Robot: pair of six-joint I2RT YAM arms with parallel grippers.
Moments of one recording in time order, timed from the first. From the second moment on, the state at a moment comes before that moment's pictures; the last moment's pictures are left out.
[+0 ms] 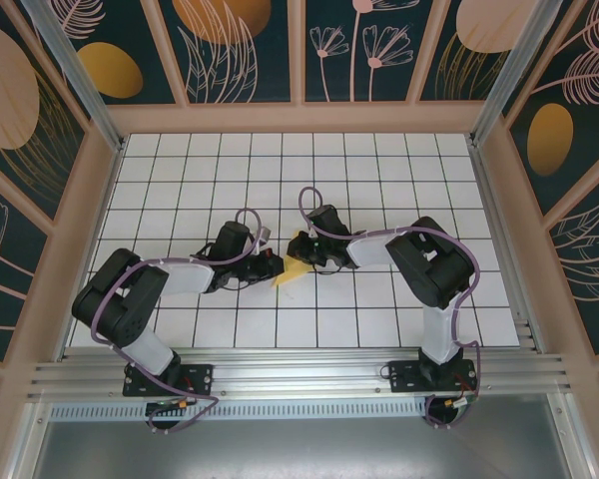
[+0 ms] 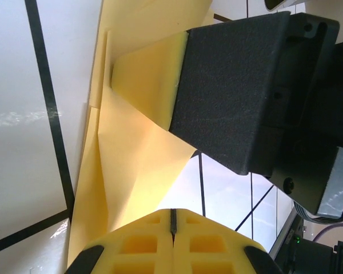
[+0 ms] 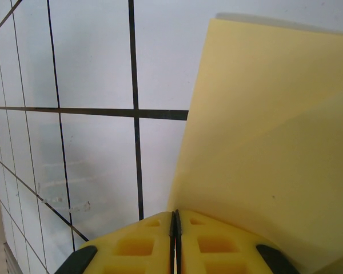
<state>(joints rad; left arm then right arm) -0.54 1.63 0.59 0.27 0.58 -0.82 0.70 1.94 0.96 0.18 -0.34 0.92</state>
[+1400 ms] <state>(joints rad) -0.55 1.56 0.64 0.18 0.58 -0.75 0.70 1.95 1.01 0.07 -0.33 0.92</state>
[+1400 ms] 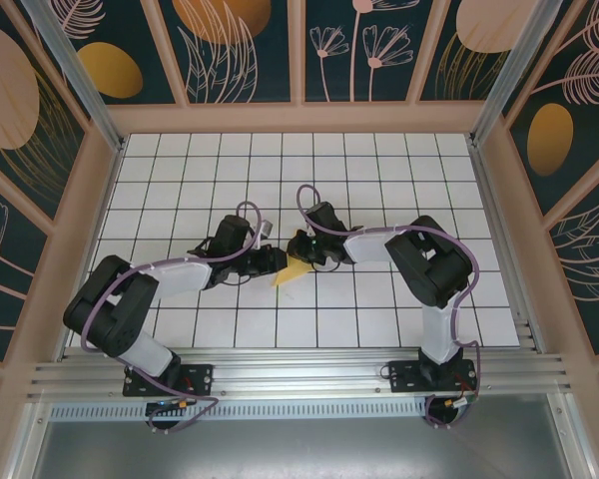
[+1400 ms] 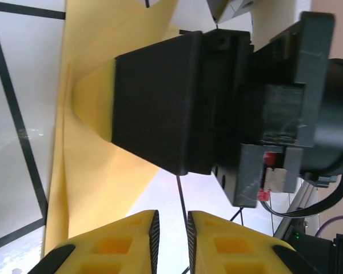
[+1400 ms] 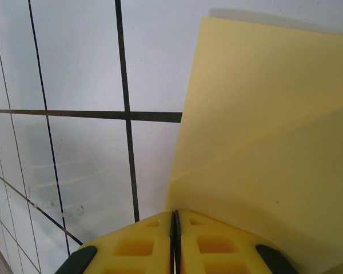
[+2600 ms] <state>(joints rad) -0.56 1.64 0.70 0.07 0.44 -0.64 0.70 1.95 1.01 0.09 -0.33 0.95</state>
